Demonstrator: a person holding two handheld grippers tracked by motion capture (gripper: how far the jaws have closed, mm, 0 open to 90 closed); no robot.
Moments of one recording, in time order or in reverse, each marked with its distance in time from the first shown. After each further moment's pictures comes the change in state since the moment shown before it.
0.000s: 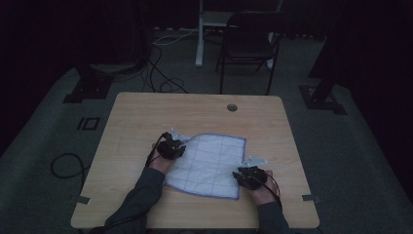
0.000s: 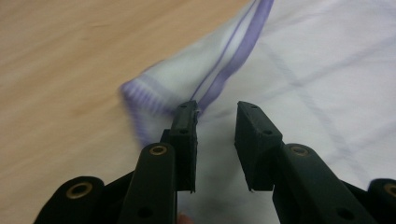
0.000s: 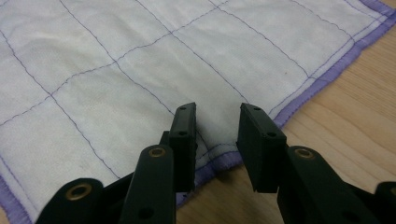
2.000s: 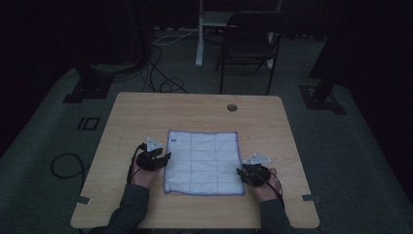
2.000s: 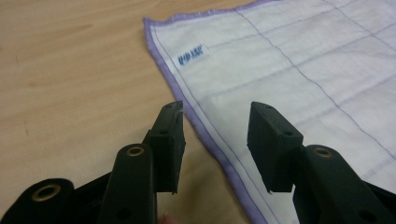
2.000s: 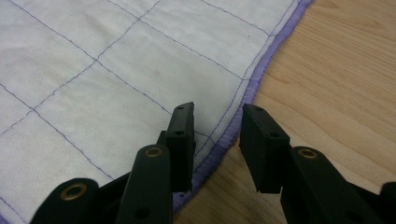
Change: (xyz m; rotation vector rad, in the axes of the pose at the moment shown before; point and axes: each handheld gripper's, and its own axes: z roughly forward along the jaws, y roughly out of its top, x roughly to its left) left arm 0.010 -0.056 -0.058 -0.107 0.018 -0.154; right arm -0.014 -0.001 0.001 -0.010 -0.053 0.017
